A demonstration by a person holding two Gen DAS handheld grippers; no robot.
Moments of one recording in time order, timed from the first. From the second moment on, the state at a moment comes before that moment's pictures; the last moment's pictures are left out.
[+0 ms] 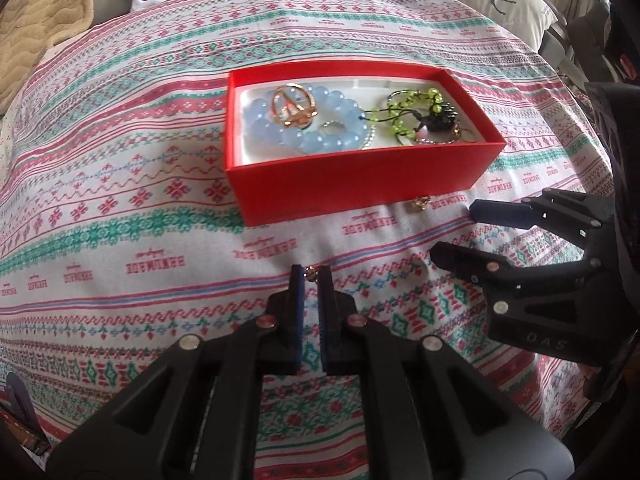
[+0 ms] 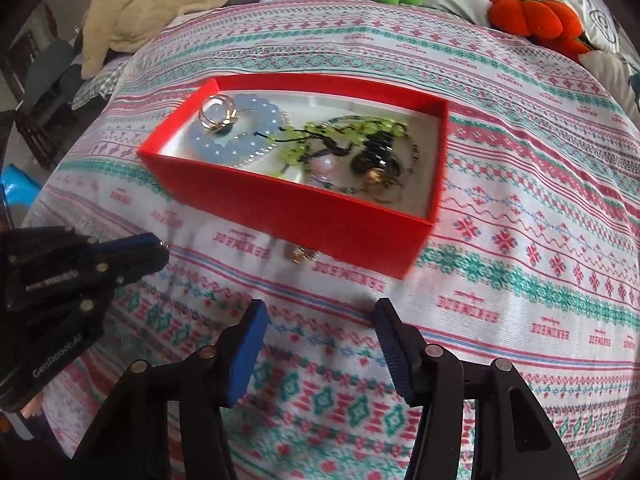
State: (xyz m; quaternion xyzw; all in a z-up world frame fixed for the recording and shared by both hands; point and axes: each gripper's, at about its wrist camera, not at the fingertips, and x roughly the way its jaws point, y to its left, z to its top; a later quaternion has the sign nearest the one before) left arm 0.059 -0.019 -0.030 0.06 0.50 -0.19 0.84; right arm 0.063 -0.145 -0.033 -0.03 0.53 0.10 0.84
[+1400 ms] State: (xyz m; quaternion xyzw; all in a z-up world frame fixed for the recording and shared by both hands) left arm 0.060 0.000 -0.034 0.06 0.52 -0.17 0.84; right arm 0.057 -0.155 -0.028 0.01 0.52 0.07 0.85
